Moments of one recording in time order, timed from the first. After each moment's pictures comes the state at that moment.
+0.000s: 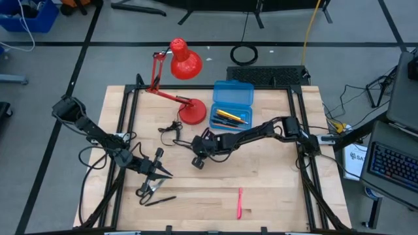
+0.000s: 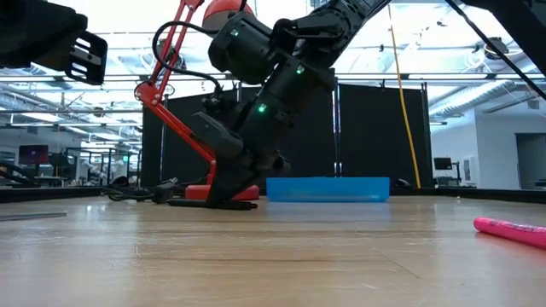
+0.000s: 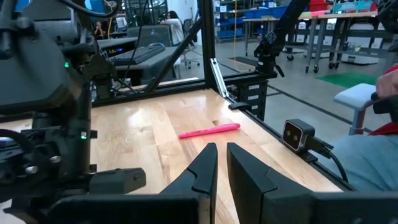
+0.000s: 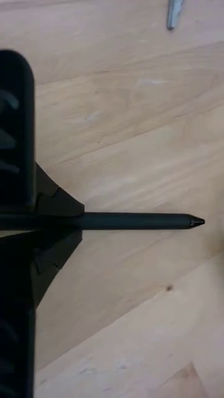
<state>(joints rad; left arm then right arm) -0.67 1.14 0.13 0.97 -0.31 0.02 0.07 2.21 1.49 -0.25 0.17 0.46</state>
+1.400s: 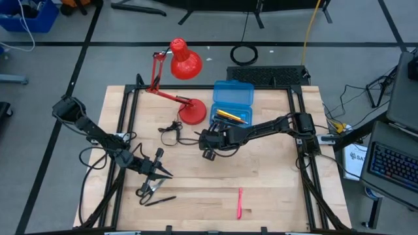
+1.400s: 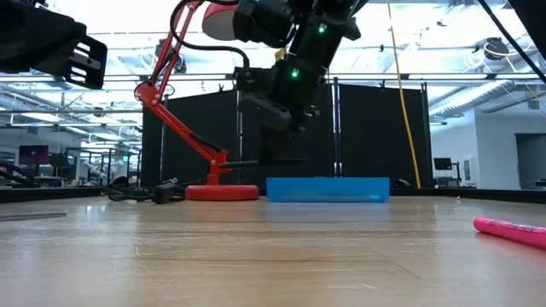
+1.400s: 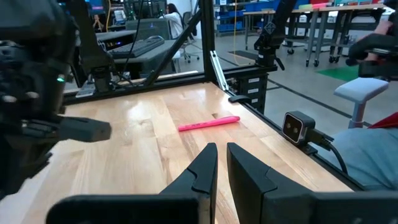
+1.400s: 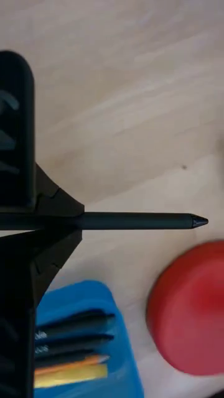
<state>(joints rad) -0.67 1.14 0.13 0.94 -0.31 0.01 0.06 2.03 1.49 -0.58 0.42 0.32</state>
